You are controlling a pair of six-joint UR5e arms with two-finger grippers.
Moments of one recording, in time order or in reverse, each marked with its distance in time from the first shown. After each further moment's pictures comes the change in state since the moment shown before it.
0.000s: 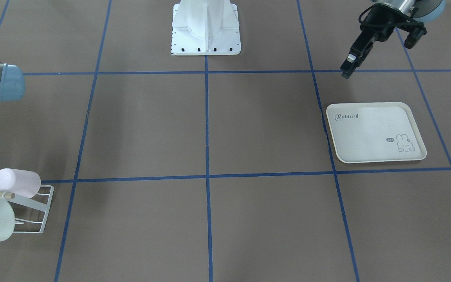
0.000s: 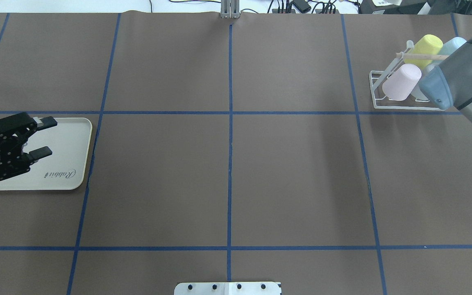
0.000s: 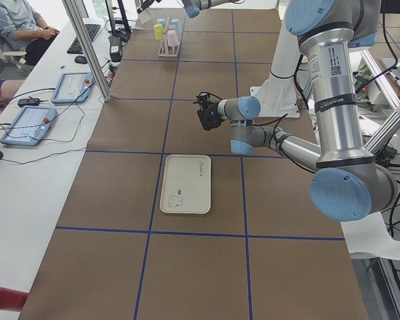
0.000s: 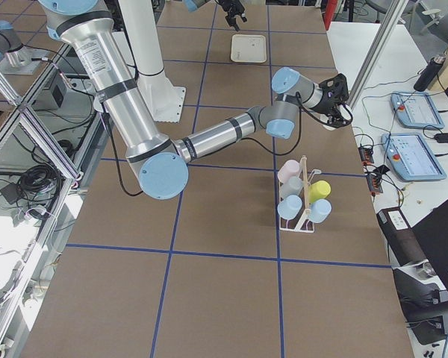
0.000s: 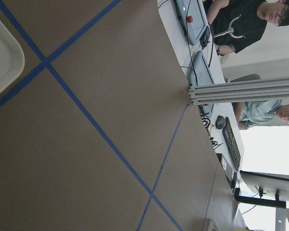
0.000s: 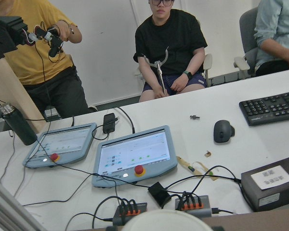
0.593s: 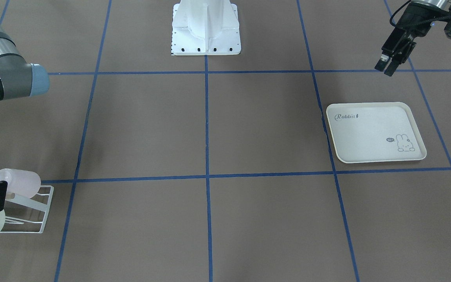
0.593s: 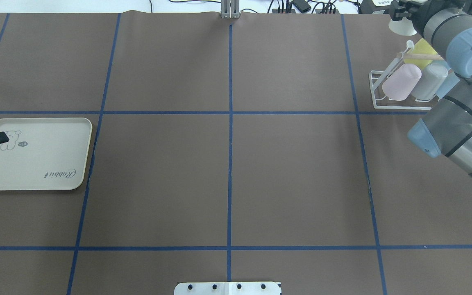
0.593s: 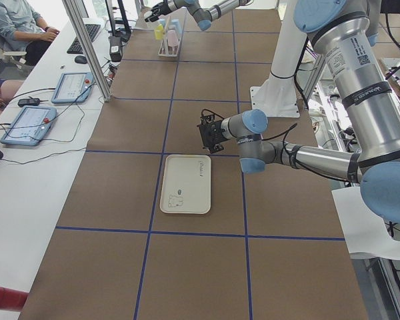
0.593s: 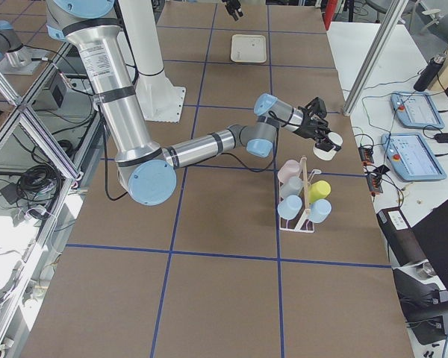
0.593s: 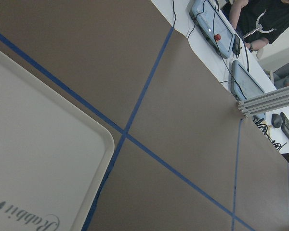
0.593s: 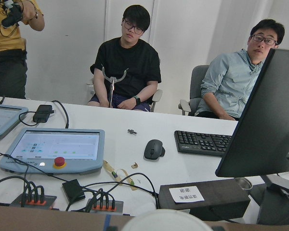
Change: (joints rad) left arm -0.112 0.157 0.014 -0.001 -0.134 0.283; right arm -0.149 -0.103 -0.002 0.006 -0.341 -0.180
